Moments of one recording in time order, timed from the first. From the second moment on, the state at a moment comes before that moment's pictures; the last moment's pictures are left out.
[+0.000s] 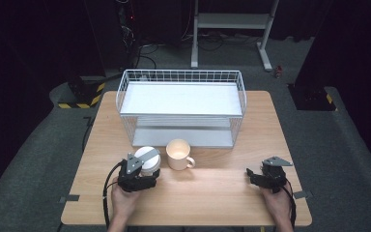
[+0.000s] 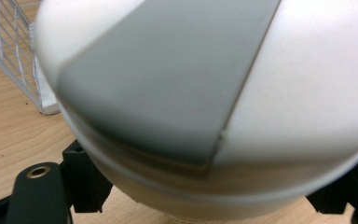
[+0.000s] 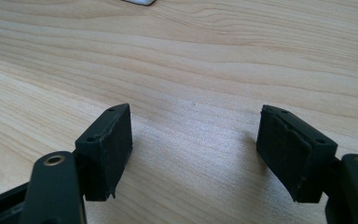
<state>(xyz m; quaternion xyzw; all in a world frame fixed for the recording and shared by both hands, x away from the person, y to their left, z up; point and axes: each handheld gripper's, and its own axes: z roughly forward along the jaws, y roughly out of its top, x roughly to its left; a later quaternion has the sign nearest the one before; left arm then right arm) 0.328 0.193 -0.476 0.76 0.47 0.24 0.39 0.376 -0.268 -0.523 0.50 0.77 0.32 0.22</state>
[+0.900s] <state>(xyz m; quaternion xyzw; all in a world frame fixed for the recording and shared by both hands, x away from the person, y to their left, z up) 0.365 0.200 -0.470 0.74 0.48 0.25 0.40 0.375 -0.268 -0.523 0.50 0.77 0.32 0.22</state>
